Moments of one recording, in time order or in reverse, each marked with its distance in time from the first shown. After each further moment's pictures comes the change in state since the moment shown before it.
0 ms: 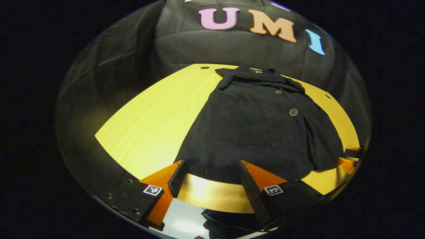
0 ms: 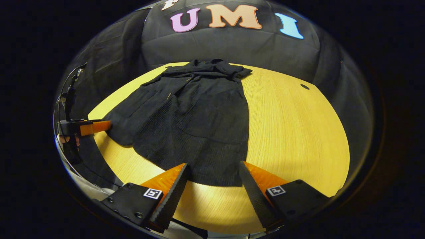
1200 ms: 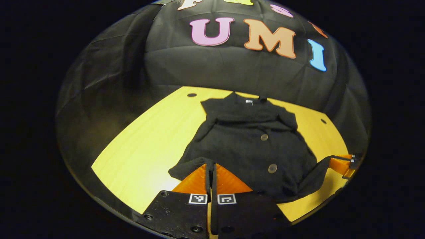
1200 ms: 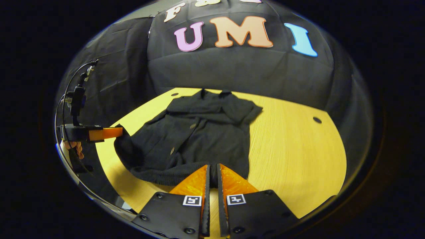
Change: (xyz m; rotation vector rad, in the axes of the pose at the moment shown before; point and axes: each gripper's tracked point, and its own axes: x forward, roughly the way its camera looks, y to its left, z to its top) left arm 0.032 -0.060 0.171 -0.034 -0.140 -0.052; right arm 0.001 -0.013 0.188 -0.031 -0.216 0.060
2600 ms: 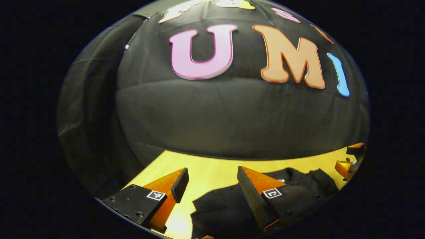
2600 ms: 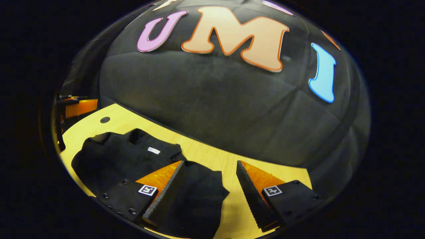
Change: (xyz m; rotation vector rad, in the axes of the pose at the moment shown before) left arm 0.223 0.018 0.279 0.088 -0.381 -0.002; right arm 0.182 -0.106 0.244 -0.140 -0.123 -0.383
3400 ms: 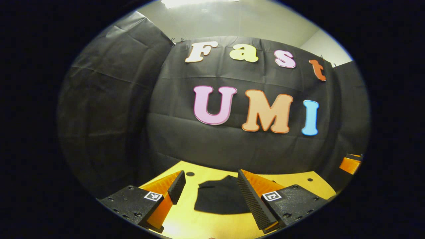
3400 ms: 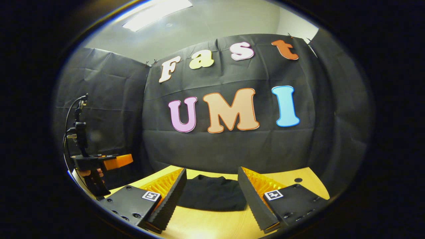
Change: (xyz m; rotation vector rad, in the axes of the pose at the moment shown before) left arm -0.328 -0.016 0.040 -0.135 -0.160 -0.034; right arm -0.368 0.024 -0.013 0.364 -0.429 0.217
